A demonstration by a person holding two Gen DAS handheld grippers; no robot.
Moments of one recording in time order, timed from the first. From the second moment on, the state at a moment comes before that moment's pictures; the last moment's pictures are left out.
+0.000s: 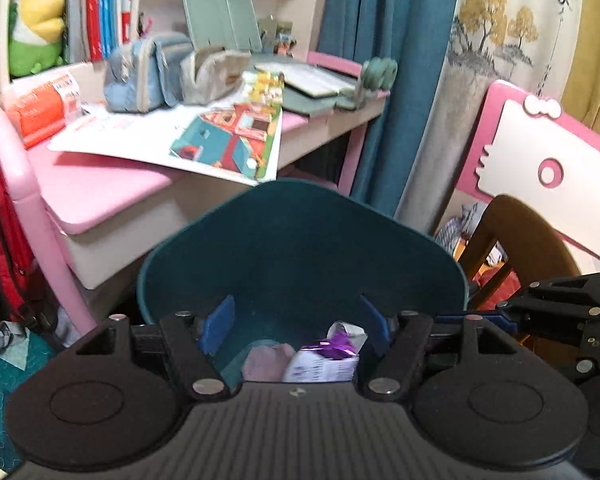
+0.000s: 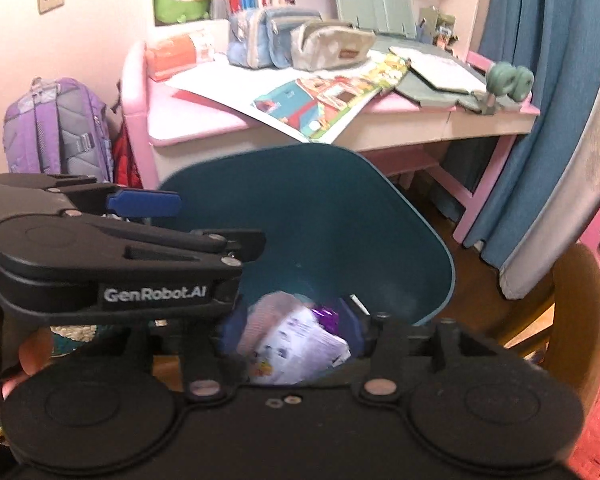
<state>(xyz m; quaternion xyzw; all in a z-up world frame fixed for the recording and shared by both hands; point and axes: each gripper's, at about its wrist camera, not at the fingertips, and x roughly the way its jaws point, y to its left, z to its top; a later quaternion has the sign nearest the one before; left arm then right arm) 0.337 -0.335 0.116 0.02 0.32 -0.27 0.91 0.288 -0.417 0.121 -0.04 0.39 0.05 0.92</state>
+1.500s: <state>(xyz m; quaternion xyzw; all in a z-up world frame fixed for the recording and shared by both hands) 0.182 0.084 0.023 -0.11 0.26 -0.01 0.96 0.210 -0.094 0.009 -0.13 0.29 0.31 0.90</state>
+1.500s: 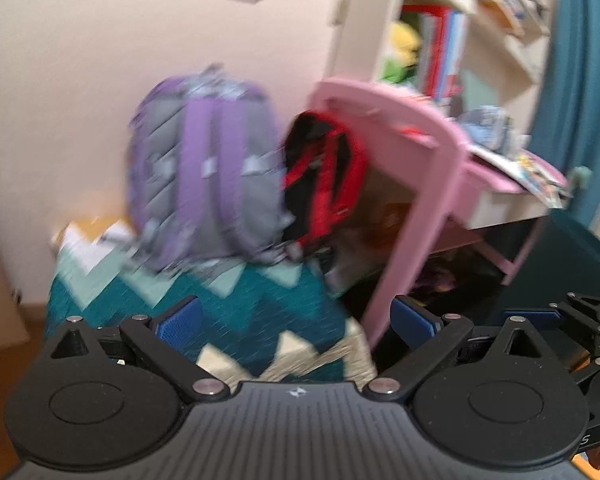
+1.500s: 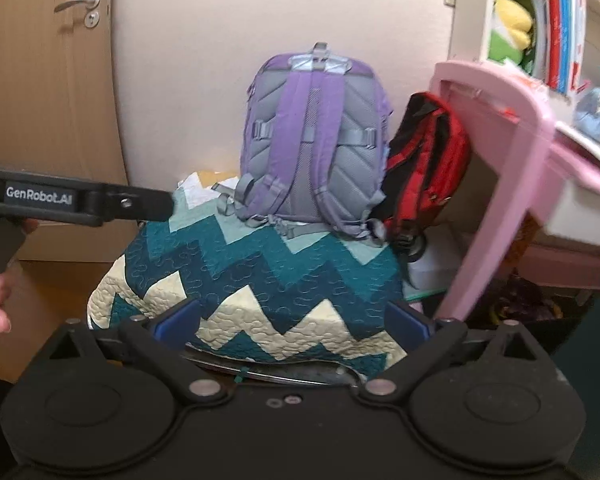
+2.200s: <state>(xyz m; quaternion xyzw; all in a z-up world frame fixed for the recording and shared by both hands) 0.211 0.173 -0.218 -0.19 0.40 0.13 0.89 0.268 -0.029 -0.248 -0.10 0.45 0.30 0.83</state>
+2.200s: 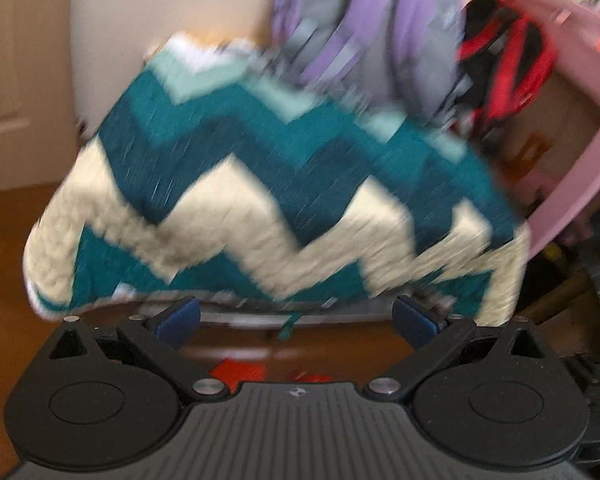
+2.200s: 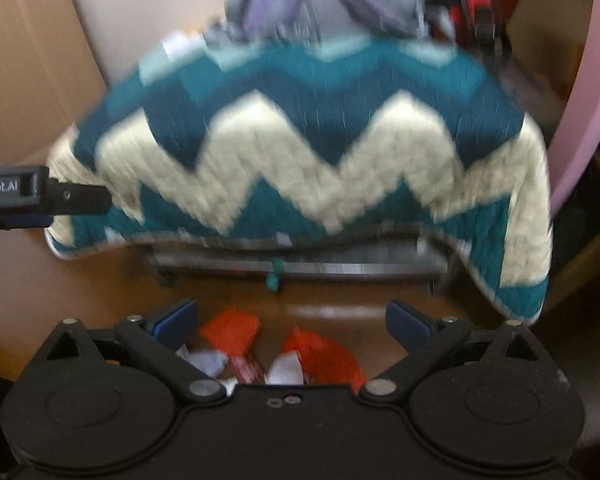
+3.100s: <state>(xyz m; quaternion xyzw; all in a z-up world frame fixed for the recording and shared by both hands) 0.232 0.136 -0.532 -0.05 0.70 0.03 0.71 0.302 0.021 -0.484 -0.25 0.58 0.37 0.68</state>
